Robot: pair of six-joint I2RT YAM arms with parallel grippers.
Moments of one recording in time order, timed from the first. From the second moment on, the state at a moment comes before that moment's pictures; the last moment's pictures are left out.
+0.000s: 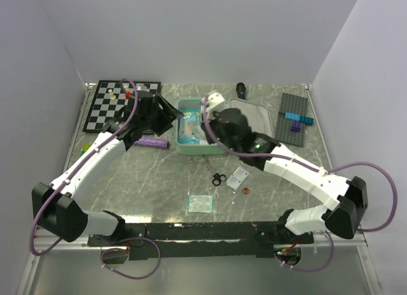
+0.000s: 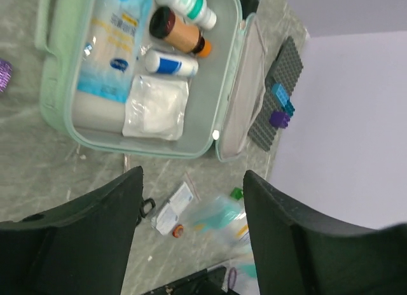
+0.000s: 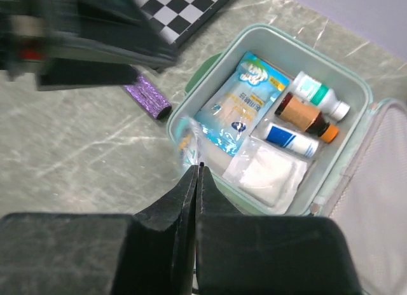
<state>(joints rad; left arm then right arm) -0.46 1.34 1.22 -0.45 0.04 -1.10 0.89 1.32 1.21 -0.24 0.25 0.06</state>
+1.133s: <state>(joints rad) -0.40 0.94 0.68 -0.40 -0.06 -1.05 0.61 1.86 1.35 -0.05 -0.28 0.44</state>
